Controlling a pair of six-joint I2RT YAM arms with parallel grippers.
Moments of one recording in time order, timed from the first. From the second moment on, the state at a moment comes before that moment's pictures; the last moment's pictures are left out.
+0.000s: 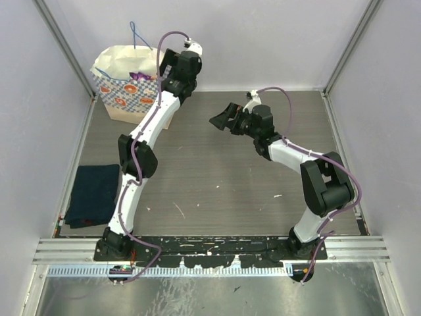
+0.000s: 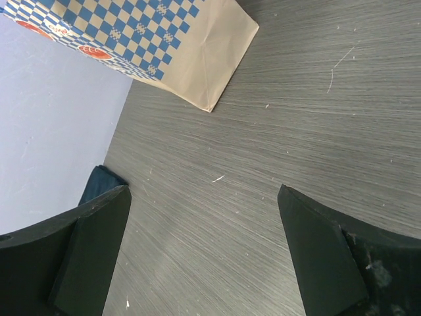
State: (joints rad) left arm -0.46 2.43 2.59 -0.46 -0.74 0.34; right arm 0.39 1.70 1.03 0.45 -0.34 0.71
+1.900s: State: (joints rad) left arm -0.73 2.23 2.52 -0.74 -0.17 -0.03; right arm 0.15 1.39 0.88 0.35 -0.32 0.66
